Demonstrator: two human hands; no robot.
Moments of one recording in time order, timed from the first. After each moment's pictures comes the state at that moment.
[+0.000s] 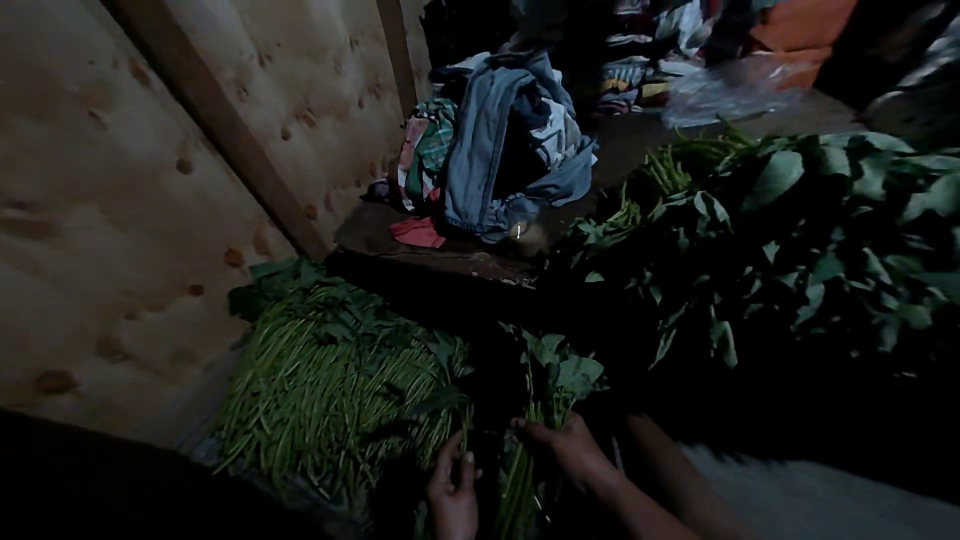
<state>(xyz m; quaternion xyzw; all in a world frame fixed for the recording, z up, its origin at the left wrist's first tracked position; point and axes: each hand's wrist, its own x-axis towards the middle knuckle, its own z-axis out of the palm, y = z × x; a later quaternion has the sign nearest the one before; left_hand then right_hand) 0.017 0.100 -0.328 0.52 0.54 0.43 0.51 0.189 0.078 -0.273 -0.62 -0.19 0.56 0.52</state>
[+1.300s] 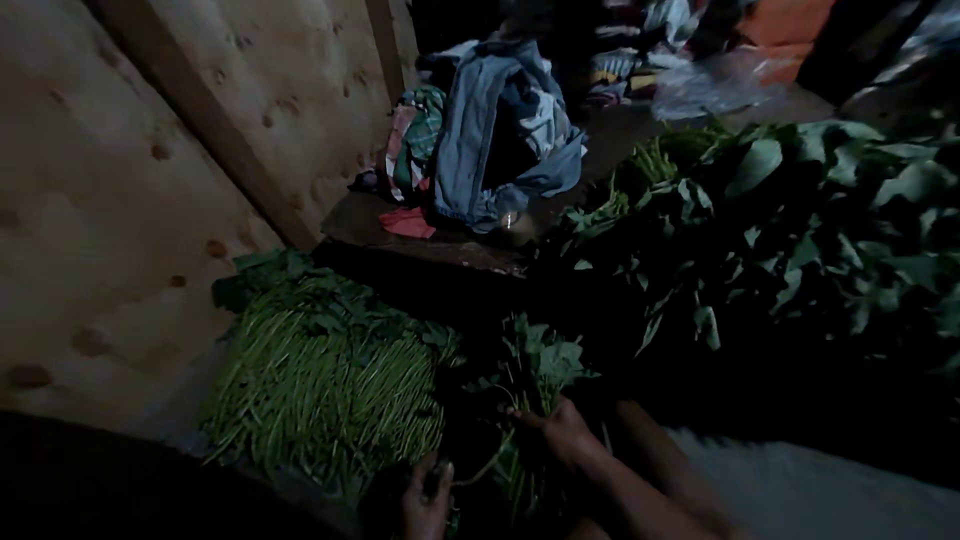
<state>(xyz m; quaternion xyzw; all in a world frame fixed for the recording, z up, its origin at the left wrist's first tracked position) -0.033 0.094 -0.357 0.61 0.60 0.27 0.43 0.194 0.075 -0.282 -0.66 -0.22 0.54 0.47</state>
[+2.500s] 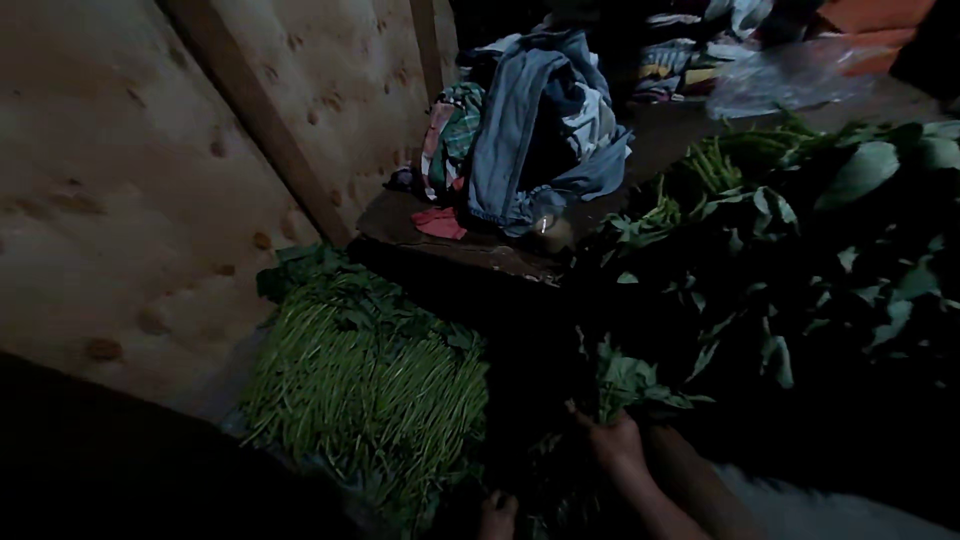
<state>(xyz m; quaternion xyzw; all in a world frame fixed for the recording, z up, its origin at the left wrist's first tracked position) 0.022 0.086 -0.388 0.51 0.63 0.06 0.58 0.201 0.086 -0.281 -0.76 -0.14 0.37 0.51</state>
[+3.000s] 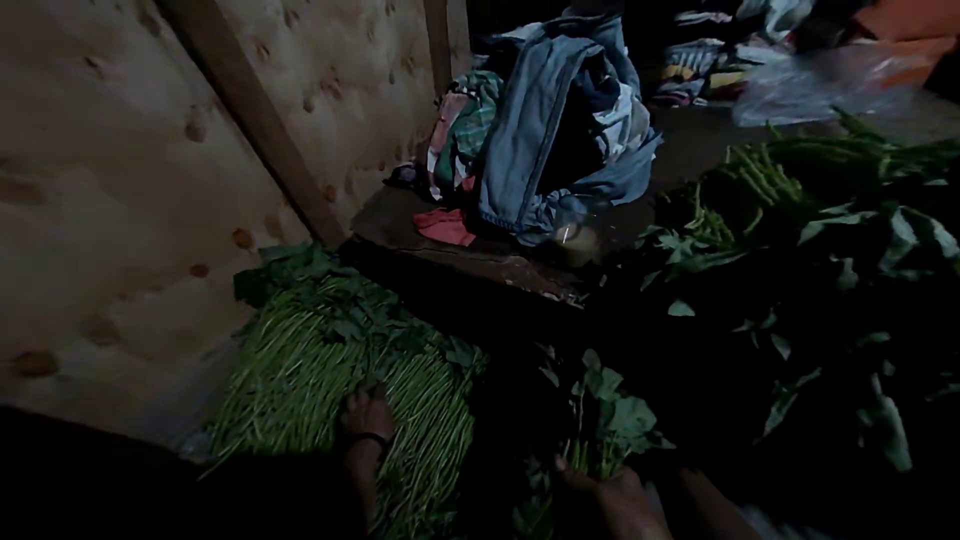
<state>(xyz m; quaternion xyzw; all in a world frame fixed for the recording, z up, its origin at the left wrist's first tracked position) -0.065 0.332 -0.389 0.69 0.71 -0.09 0.14 0.186 0.094 -0.270 -0.71 -0.07 0.51 0.48</state>
